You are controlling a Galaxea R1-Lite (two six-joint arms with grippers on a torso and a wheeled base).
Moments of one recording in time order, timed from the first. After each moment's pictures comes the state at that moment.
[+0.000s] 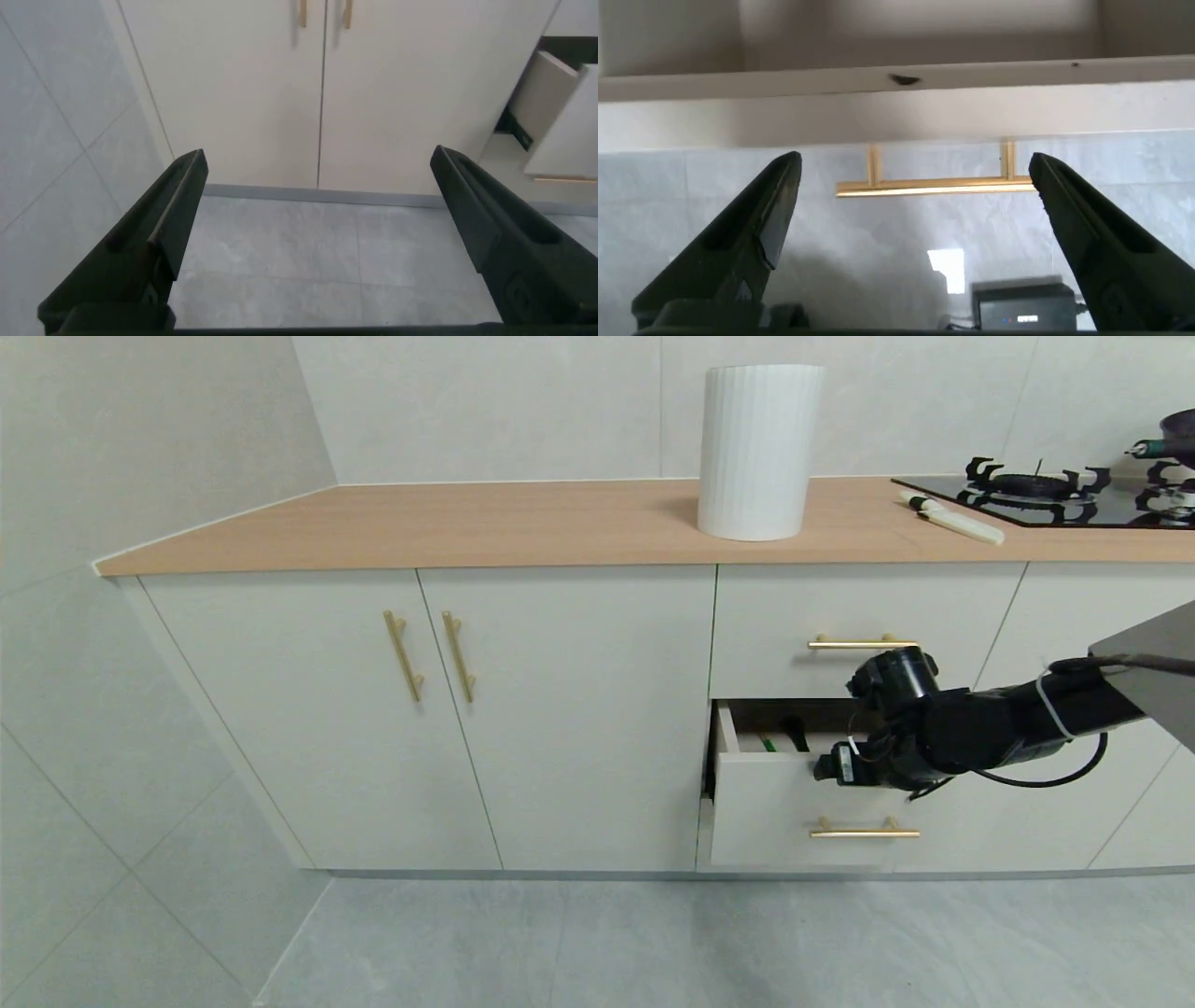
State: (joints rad) left arm 0.00 0.00 0.00 0.00 0.05 -0.01; right arm 0.24 2.19 -1.34 -0.01 -0.22 0.23
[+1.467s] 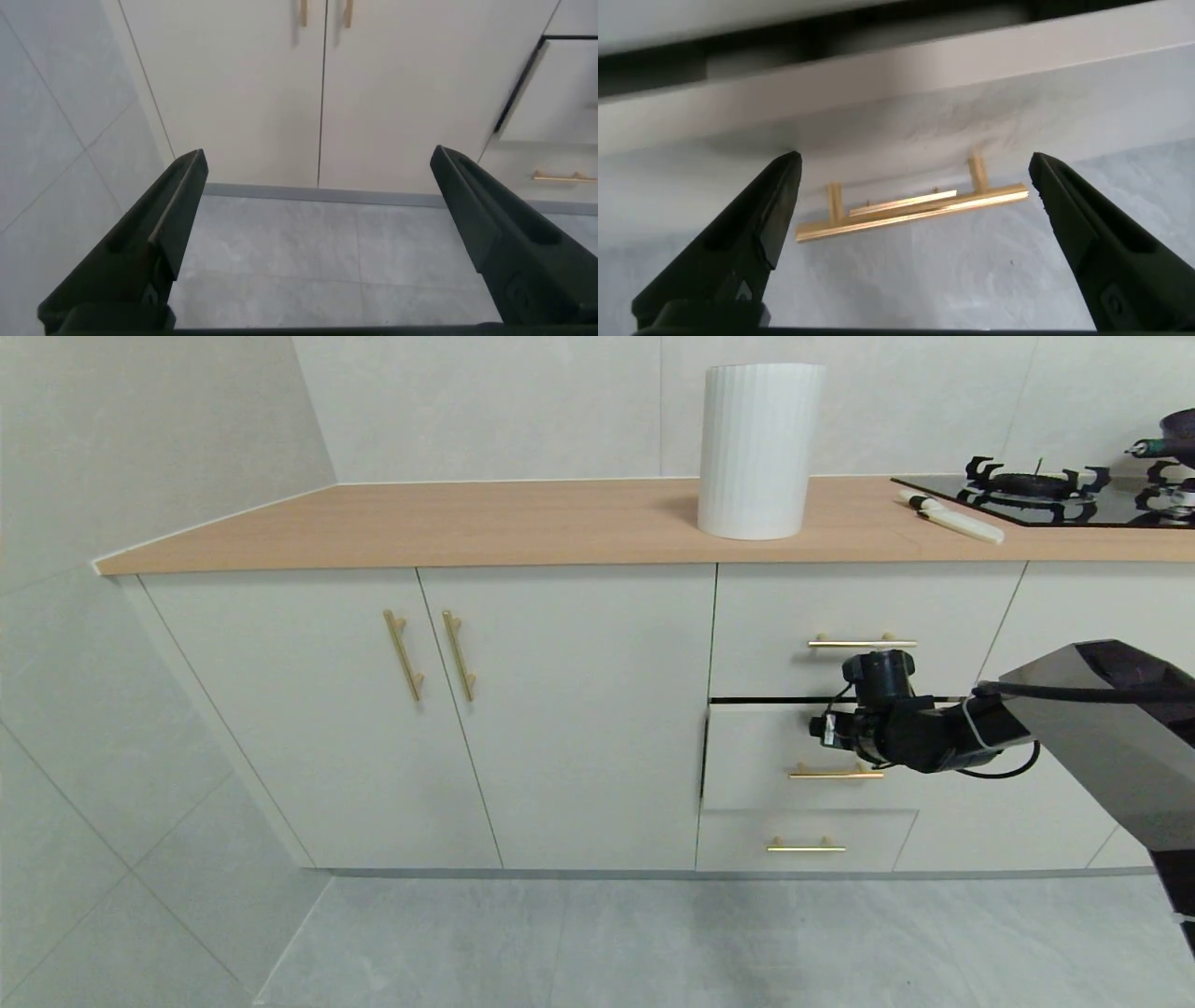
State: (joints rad) left arm 0.00 0.00 0.00 0.00 0.05 -0.01; right arm 0.17 2.44 -1.57 -0.30 -0.33 0.26
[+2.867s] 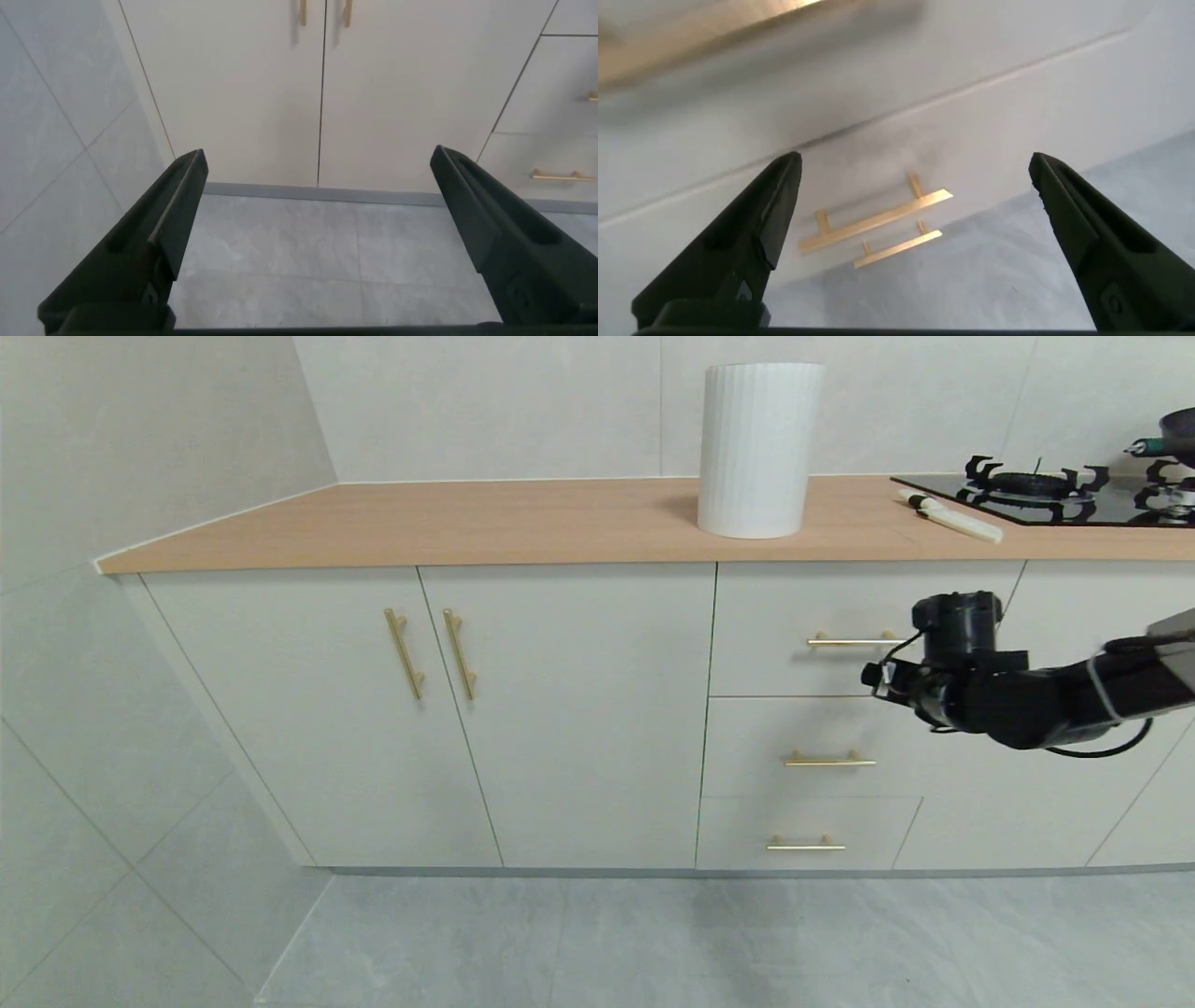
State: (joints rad) left arm 0.00 0.00 0.00 0.00 0.05 -0.01; right arm 0.16 2.09 -1.31 -0.37 -0.44 0.34
